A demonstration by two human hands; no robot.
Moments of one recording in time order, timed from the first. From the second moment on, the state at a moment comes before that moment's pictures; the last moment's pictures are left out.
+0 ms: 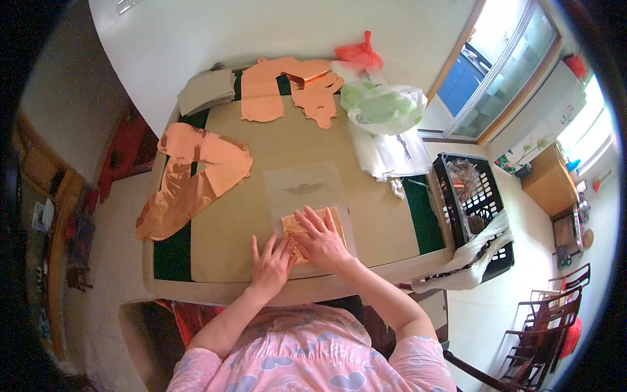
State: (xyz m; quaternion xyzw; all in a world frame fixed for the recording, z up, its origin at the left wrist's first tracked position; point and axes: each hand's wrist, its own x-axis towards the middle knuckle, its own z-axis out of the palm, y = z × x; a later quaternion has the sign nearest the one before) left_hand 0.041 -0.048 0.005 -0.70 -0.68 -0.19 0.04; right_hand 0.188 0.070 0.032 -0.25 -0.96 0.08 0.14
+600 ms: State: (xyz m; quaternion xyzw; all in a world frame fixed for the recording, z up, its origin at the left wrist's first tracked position) left_hand 0.039 -0.049 0.005 -0.70 -0.69 -0.20 0.02; right_hand 0.175 0.059 0.031 -0.27 -0.94 0.08 0.17
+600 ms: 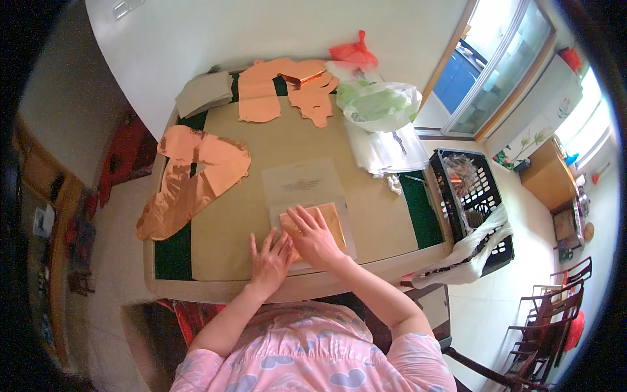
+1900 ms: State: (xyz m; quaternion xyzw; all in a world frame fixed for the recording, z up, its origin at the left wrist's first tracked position) left_hand 0.032 -0.052 0.008 -0.72 -0.67 -0.16 0.00; right_hand 0.312 0.003 0.064 -0.32 -0.95 0.03 -0.03
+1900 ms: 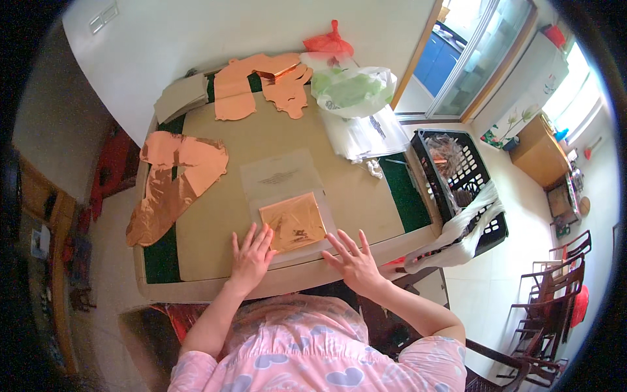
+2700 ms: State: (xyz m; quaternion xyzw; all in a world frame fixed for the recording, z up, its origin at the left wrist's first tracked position) left_hand 0.032 -0.054 0.020 -0.72 -0.67 -0.15 -0.06; right_hand 0.297 0.065 0.078 -0.54 -0.47 0.66 0.24
